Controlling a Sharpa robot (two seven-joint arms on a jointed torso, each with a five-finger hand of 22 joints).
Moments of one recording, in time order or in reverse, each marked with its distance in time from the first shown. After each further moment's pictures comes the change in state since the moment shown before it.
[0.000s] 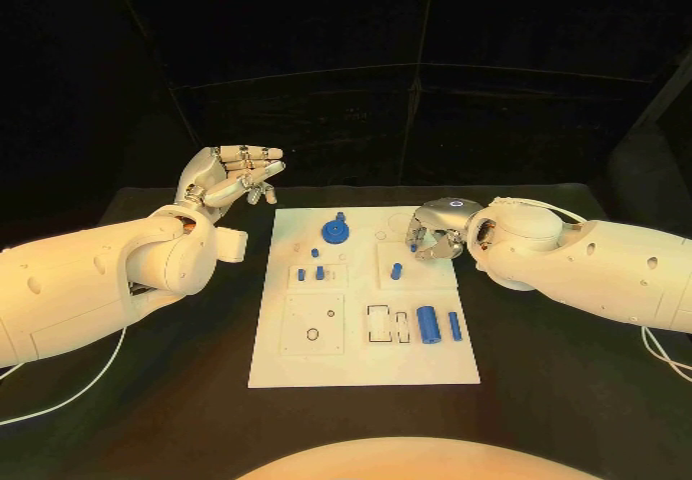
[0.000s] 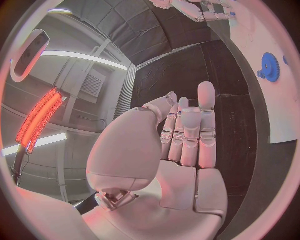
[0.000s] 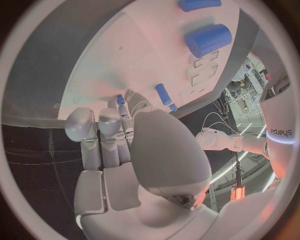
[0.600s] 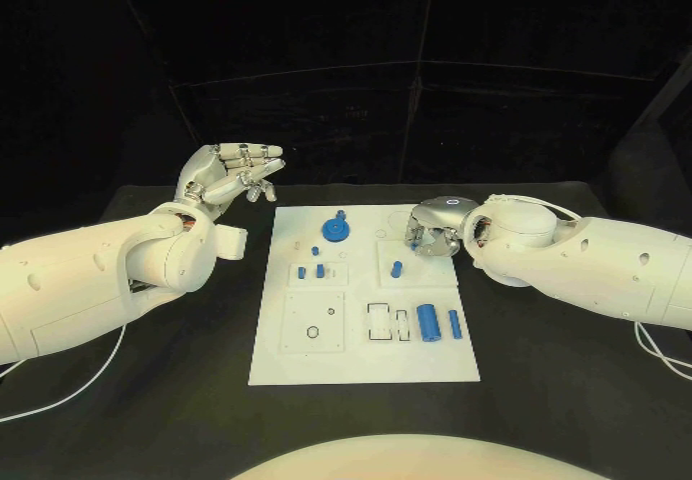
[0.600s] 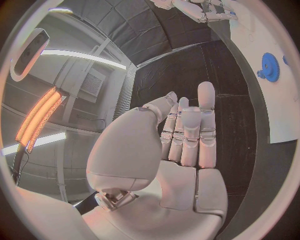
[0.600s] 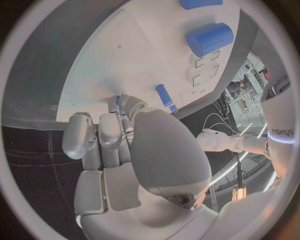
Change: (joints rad) left arm 0.000 0.001 0.000 -0.006 0.006 0.007 -0.006; left_hand 0.000 0.000 -0.004 -0.004 0.000 0.000 0.000 0.000 0.000 0.000 0.000 0.005 0.001 -0.004 -0.004 -0.004 -0.005 0.000 0.000 0.000 -0.004 -0.003; right arm -0.001 0.022 0.001 -0.023 0.002 0.020 0.002; right_hand 0.000 0.000 0.181 -0.047 -0.065 0.050 -0.014 0.007 0.002 0.042 -0.015 0.014 0.000 0.000 0.000 0.147 0.104 -0.031 0.049 -0.007 0.119 0.143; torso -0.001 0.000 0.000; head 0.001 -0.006
